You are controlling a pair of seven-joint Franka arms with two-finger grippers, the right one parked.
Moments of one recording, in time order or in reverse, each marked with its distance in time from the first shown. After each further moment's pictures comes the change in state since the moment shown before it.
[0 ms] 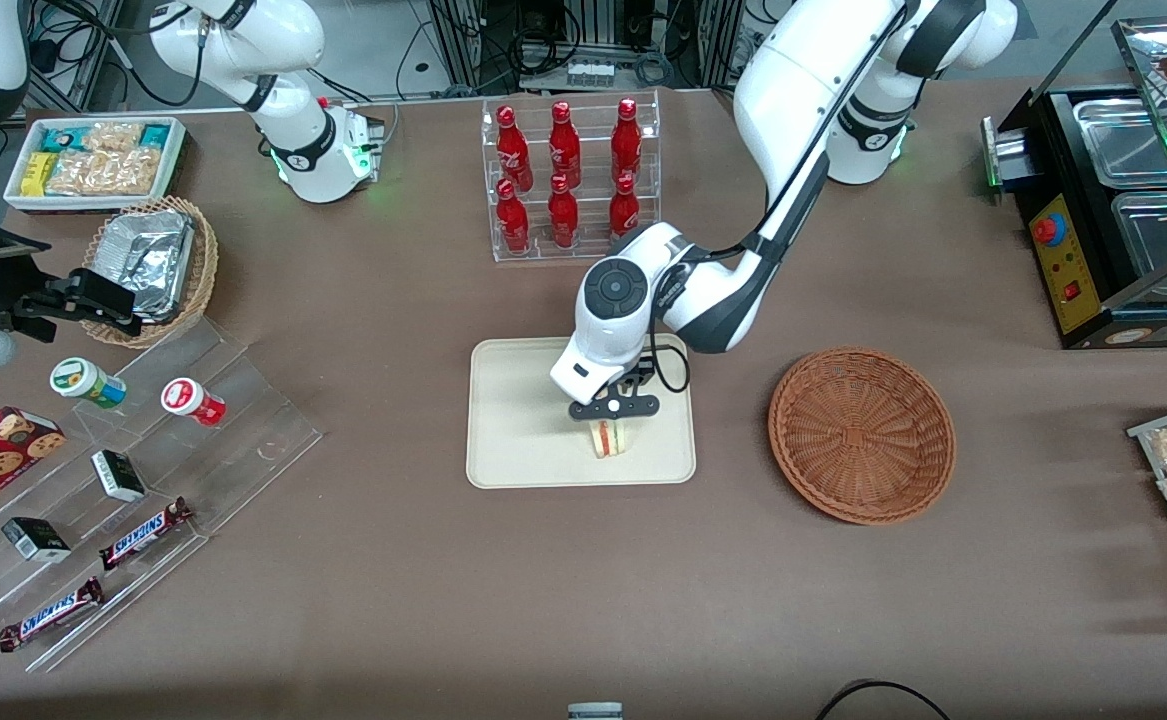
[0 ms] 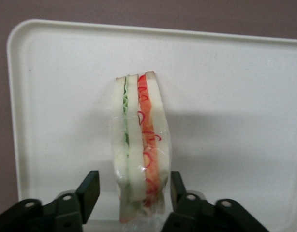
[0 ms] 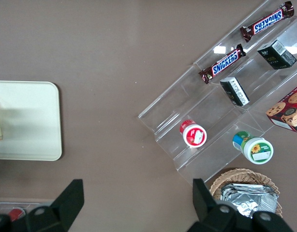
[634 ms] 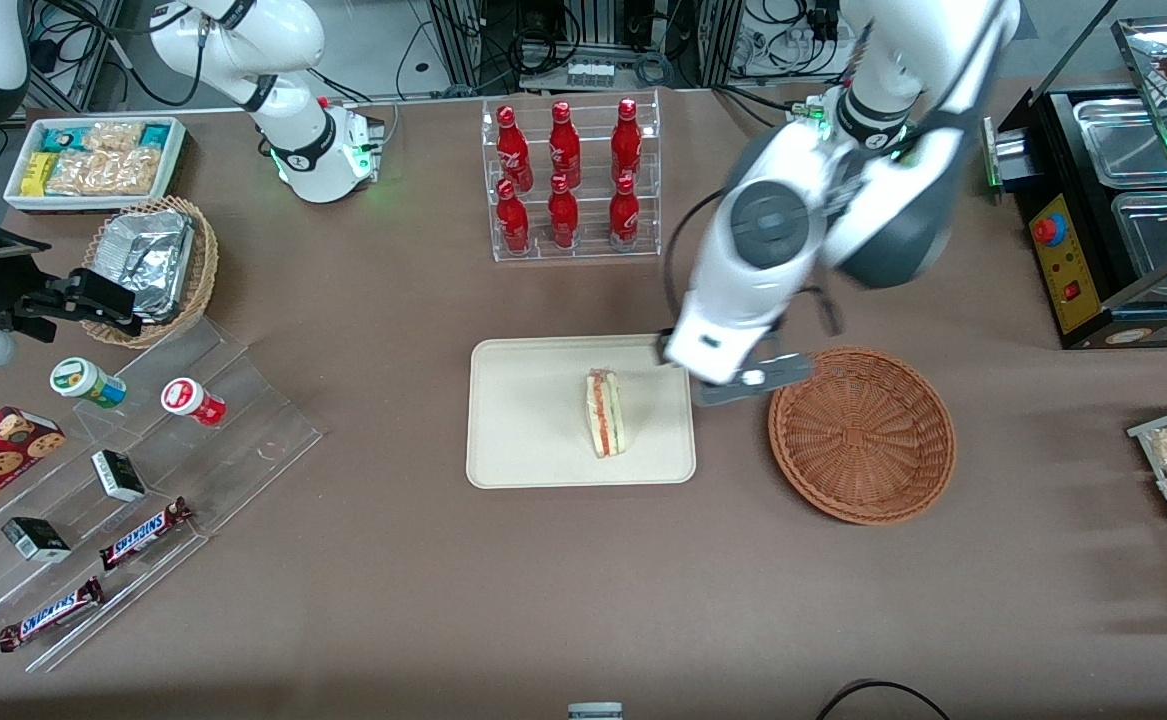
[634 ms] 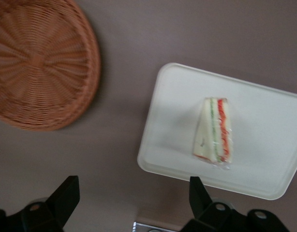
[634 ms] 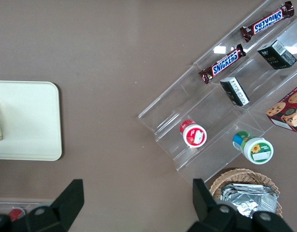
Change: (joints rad) arm 0.212 -0.348 0.021 0.030 -0.036 -0.491 0.042
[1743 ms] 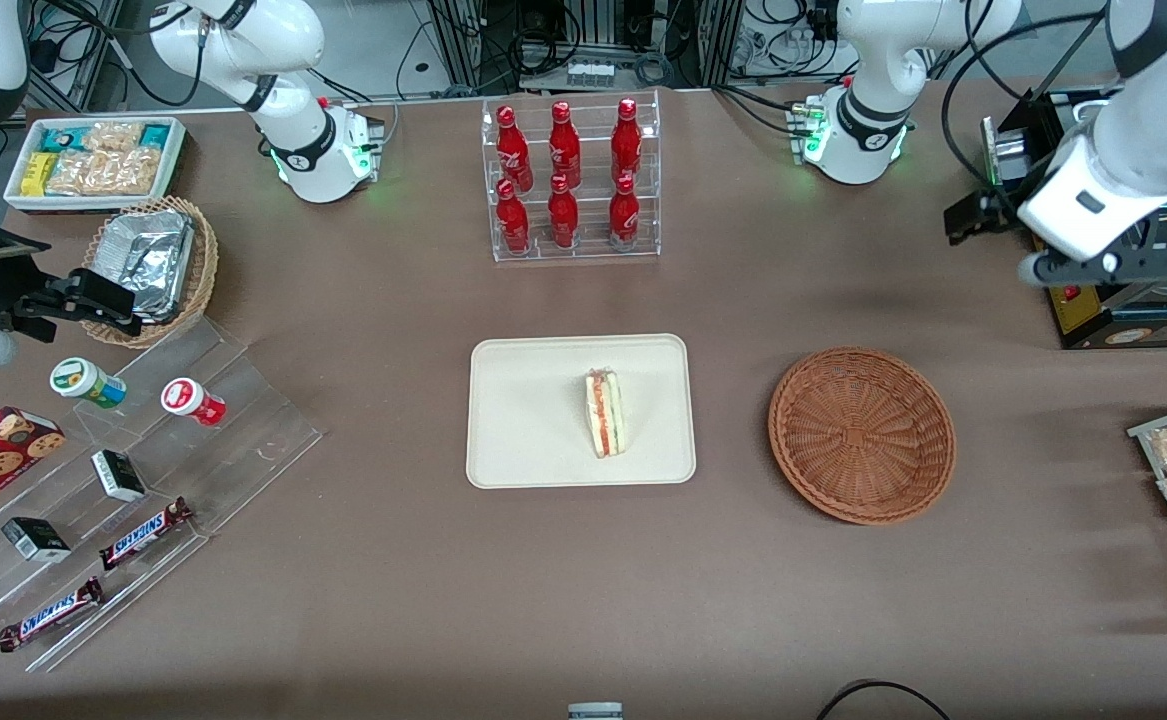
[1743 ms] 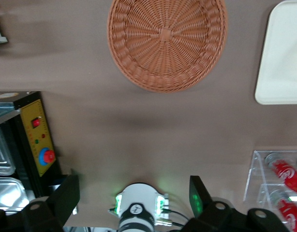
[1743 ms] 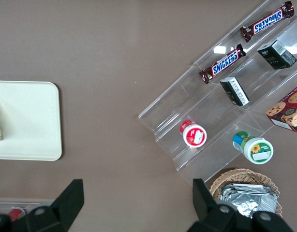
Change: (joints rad) arm 0.386 -0.434 0.025 -0.215 0.055 -0.348 0.702
